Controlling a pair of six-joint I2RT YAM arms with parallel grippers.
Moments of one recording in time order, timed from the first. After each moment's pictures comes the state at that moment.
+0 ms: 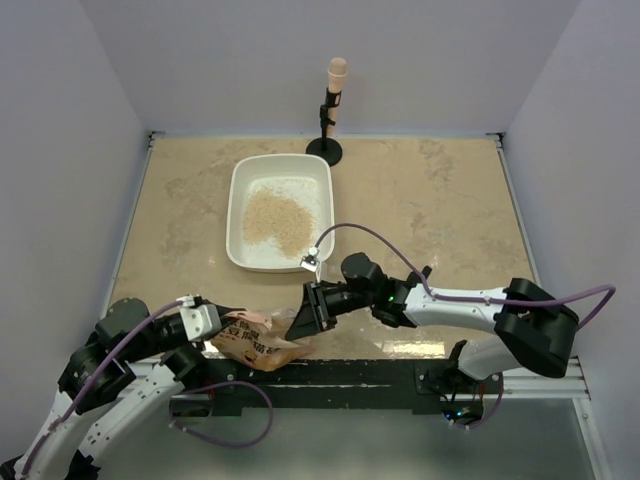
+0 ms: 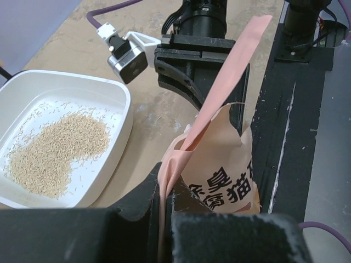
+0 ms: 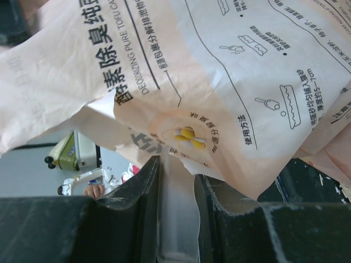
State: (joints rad) left arm -0.71 0.15 0.75 -0.81 0.41 0.30; right arm 1.05 1.42 0.66 0.38 -0.68 1.07
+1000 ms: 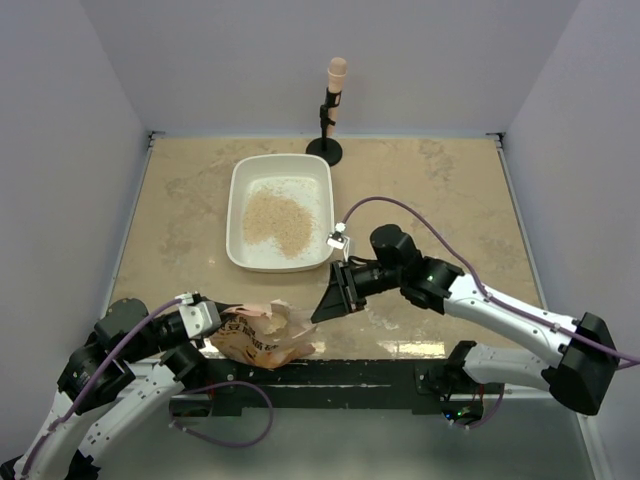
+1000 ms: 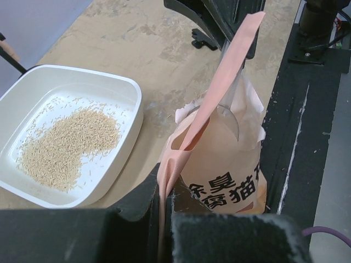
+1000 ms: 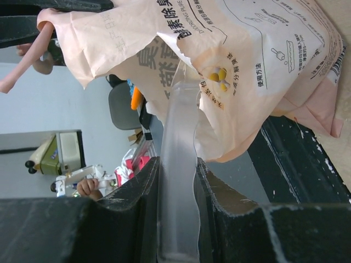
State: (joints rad) left arm -0.71 0.15 0.75 -0.82 0.36 0.30; right arm 0.88 1.12 0.80 -0.17 -0.76 0.88
